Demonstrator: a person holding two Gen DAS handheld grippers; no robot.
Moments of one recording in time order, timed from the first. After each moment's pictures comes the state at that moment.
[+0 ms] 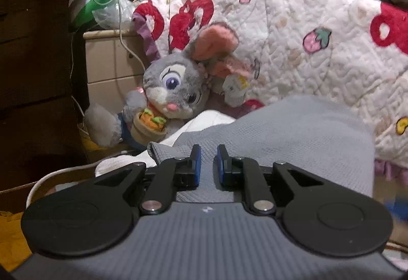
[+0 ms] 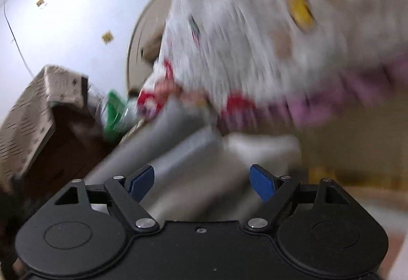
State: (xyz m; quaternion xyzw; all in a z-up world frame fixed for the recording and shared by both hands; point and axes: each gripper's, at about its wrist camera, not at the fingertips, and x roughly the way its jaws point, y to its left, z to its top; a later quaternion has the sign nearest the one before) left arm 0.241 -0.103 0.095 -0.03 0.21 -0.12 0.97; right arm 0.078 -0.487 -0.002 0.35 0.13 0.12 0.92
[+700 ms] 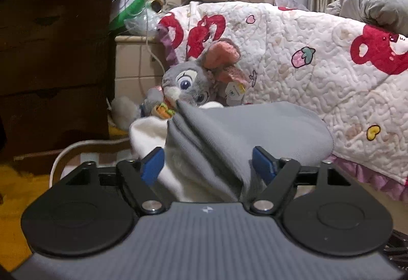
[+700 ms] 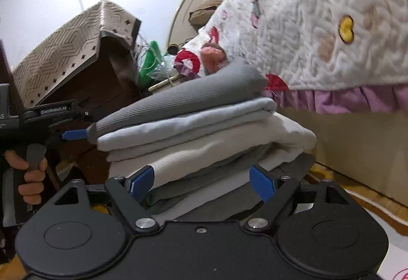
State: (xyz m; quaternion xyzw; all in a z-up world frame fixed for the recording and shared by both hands) left arm 0.114 -0.112 0.119 -0.07 0.20 -0.07 0.97; right arm 0.013 -0.442 0.022 0.19 0.15 0.18 0.96
